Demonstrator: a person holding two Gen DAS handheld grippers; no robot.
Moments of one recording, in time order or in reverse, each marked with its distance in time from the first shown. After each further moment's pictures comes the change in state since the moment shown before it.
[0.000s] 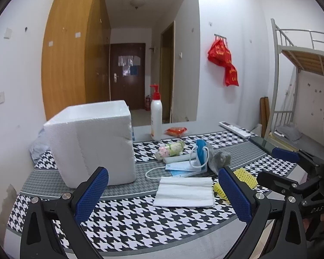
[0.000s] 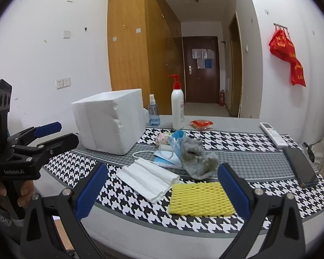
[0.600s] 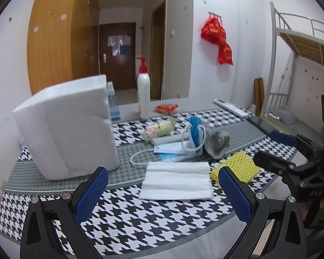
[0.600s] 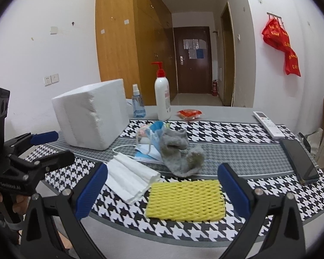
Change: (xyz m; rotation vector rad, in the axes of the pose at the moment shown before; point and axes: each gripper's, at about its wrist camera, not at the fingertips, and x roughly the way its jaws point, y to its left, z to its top) left arm 0.050 -0.011 -0.010 0.023 0.159 -0.060; right arm 0.029 -0.032 -0.003 0.031 0.067 -0.048
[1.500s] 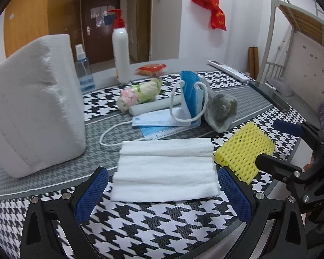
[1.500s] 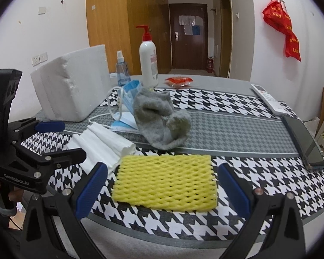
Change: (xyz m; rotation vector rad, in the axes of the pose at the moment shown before) left arm 0.083 -0.012 -0.006 0.047 0.239 -0.067; right arm 0.042 -0.023 -0.025 -0.007 0.174 -0.040
